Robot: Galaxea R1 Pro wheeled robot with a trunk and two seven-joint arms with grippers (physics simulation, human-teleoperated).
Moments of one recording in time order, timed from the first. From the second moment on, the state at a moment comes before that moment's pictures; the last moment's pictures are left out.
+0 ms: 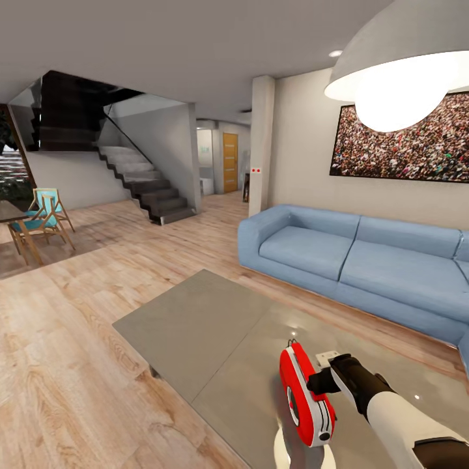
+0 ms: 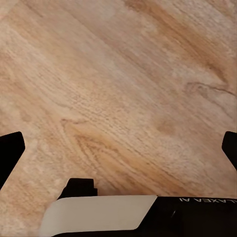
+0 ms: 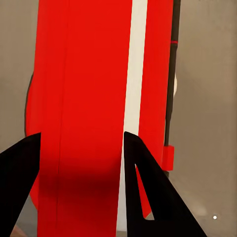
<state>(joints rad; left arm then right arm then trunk) 0.02 -0.09 0.03 -0.43 -0.01 -0.15 0.06 -0.75 -0.11 0.14 -0.34 0.09 0.59 0.23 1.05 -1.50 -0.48</state>
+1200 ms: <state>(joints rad) 0.02 -0.09 0.03 -0.43 -0.01 -0.15 0.06 -0.75 -0.11 0.14 -0.35 0.09 0.59 0.30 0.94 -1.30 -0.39</state>
